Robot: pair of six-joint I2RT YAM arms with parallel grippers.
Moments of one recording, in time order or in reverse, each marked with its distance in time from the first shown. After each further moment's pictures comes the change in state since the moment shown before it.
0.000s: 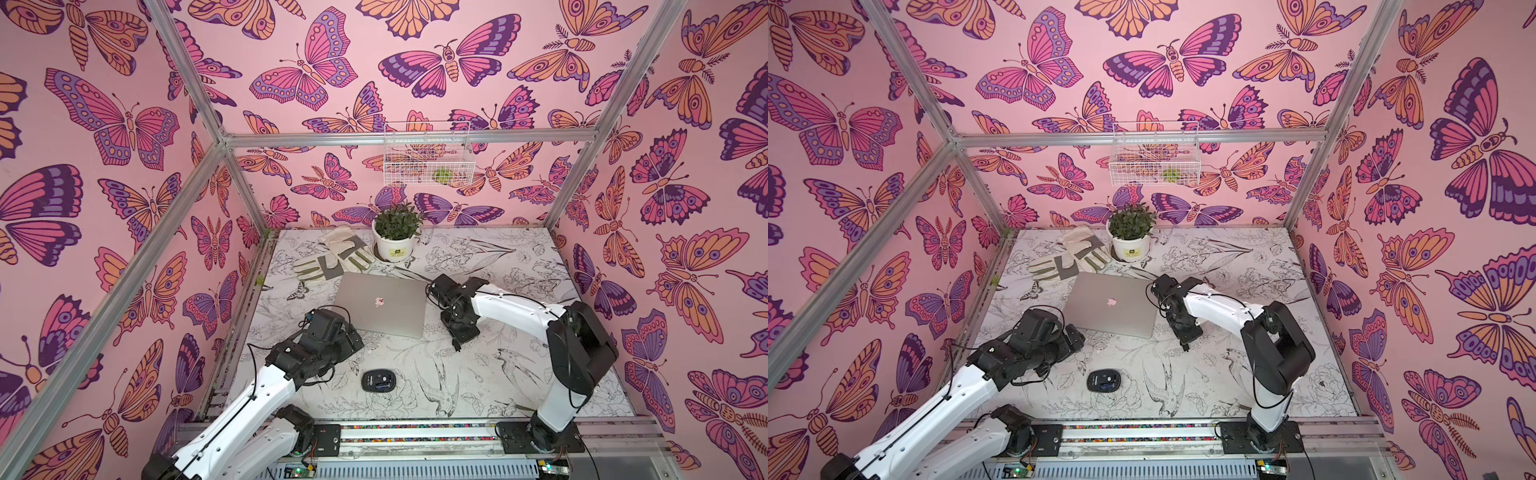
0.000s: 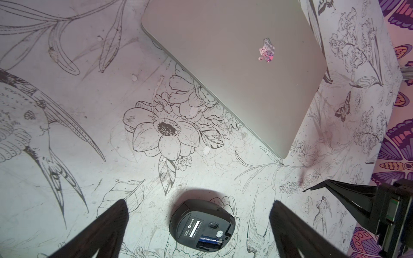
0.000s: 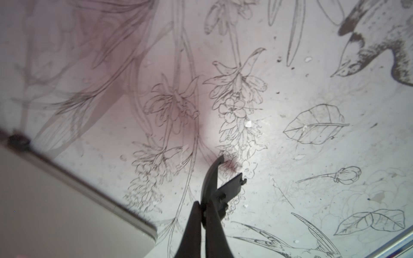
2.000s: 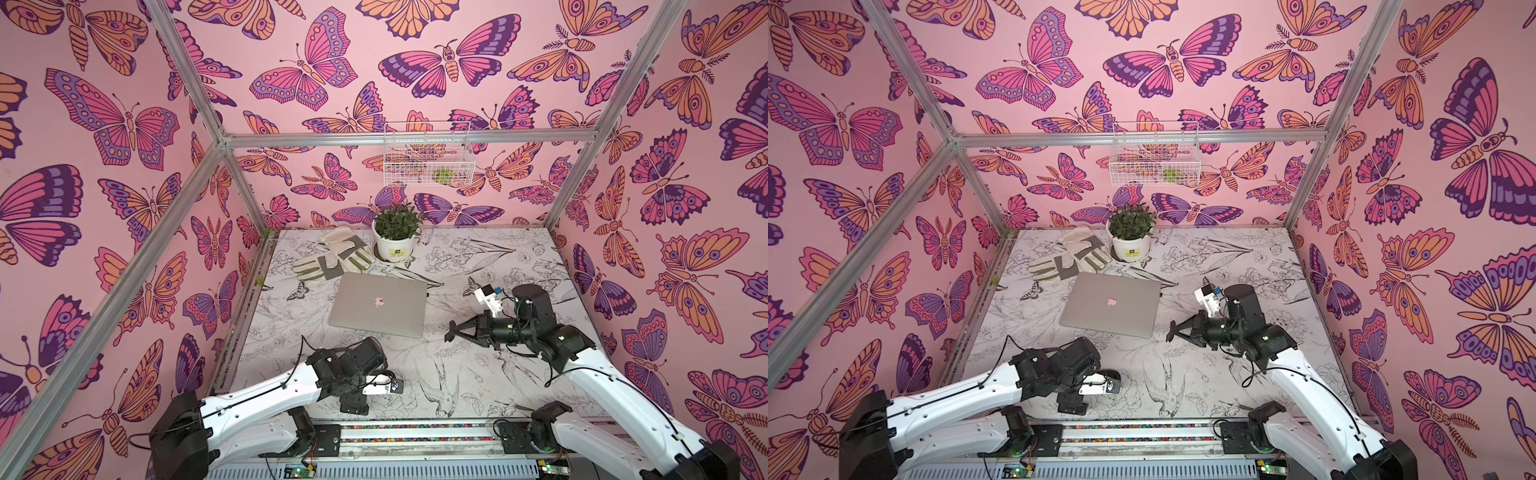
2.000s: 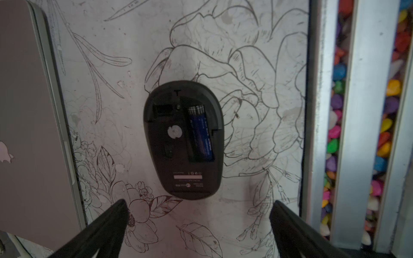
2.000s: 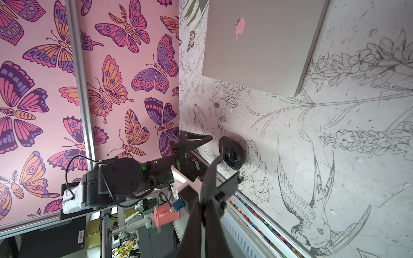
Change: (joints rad) left arm -0.457 0.200 -0.052 0.016 -0.055 1.769; right arm -0.282 -0.779 -0.512 0.536 -0.902 -0.811
